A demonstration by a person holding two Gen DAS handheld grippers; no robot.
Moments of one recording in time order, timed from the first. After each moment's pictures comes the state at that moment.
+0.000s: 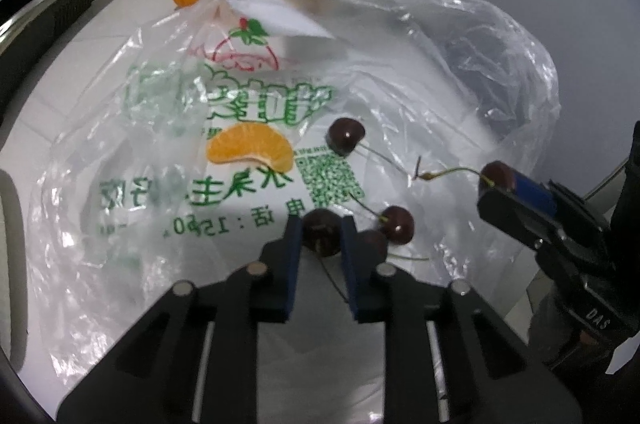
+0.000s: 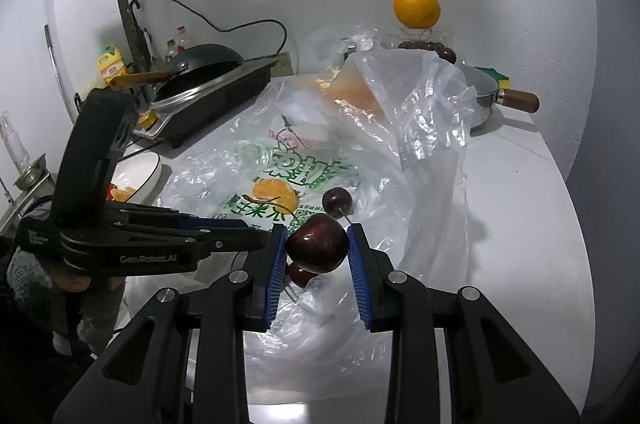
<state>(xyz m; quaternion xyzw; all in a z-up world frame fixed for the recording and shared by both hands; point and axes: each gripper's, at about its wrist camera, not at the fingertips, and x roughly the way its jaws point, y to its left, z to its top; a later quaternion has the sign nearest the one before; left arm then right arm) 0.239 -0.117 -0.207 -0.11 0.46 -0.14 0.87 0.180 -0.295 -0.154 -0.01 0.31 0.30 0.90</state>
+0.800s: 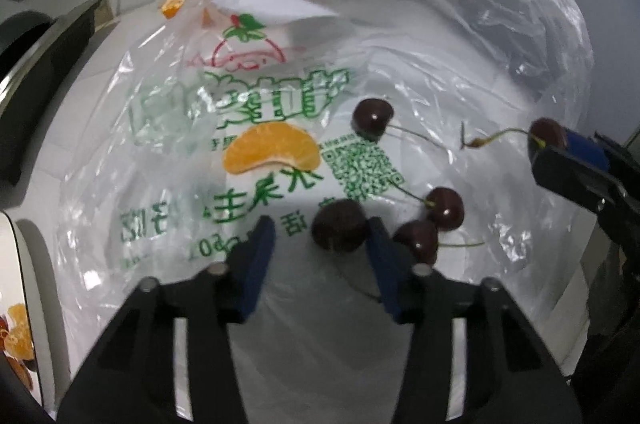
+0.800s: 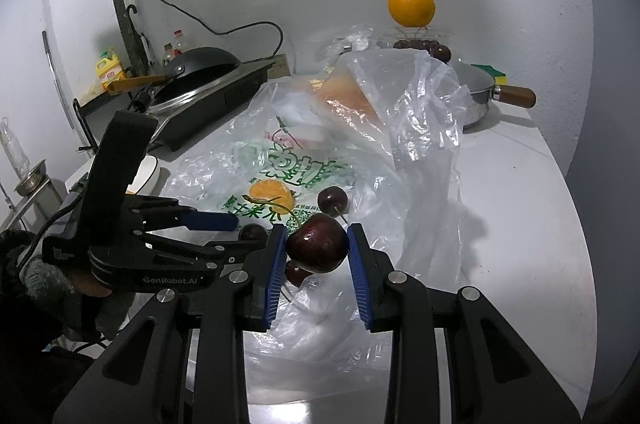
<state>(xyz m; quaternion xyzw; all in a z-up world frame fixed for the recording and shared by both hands) 0.251 -0.133 -0.216 0.01 0.46 -0.12 0.88 0.179 -0.300 -0.155 0.00 0.31 0.30 0.90</state>
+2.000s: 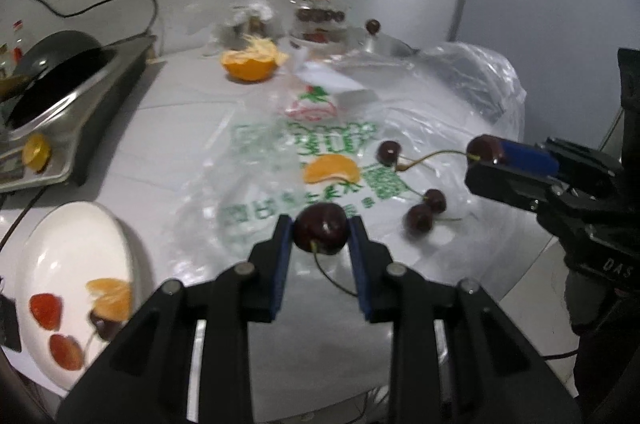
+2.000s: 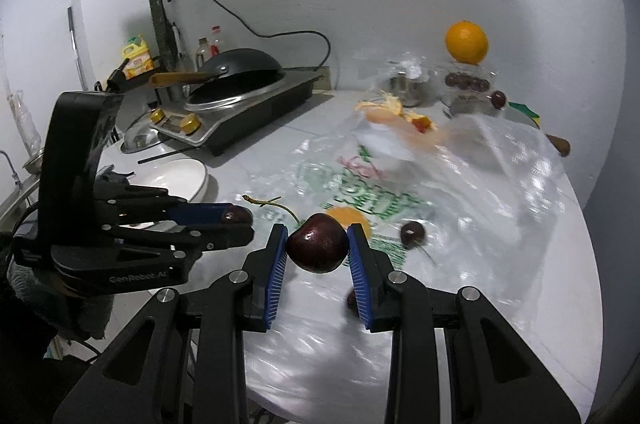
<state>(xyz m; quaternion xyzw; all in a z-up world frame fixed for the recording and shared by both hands) 0.169 -0.060 -0.154 -0.01 0.37 -0.11 0.92 0.143 -0.219 -0.114 -0.04 0.28 0.33 0.90</state>
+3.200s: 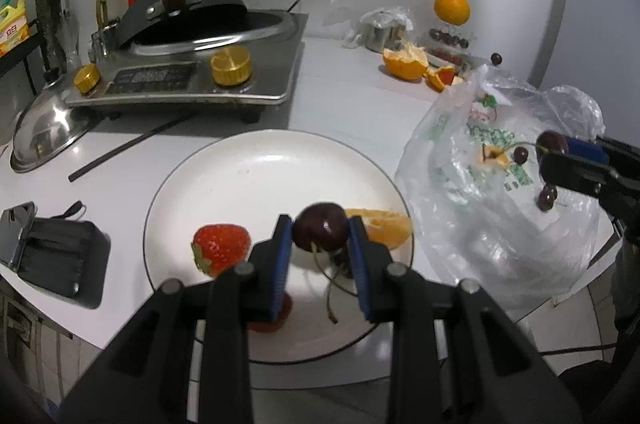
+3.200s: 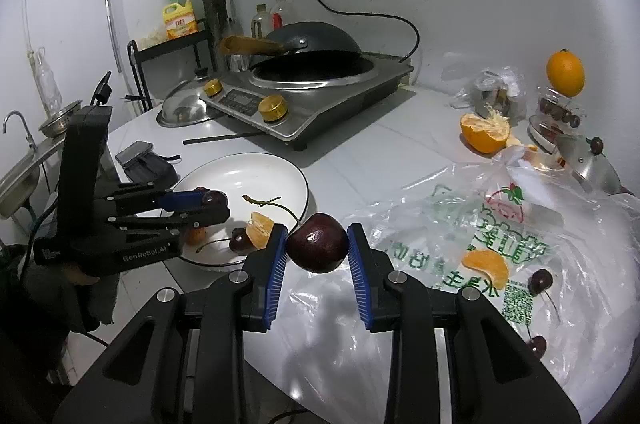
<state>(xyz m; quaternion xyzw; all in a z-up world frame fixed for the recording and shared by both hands) 0.115 0.116 -0.185 -0.07 0.36 0.01 0.93 0.127 -0.066 -0.110 -0.10 0.30 0.38 0.87</state>
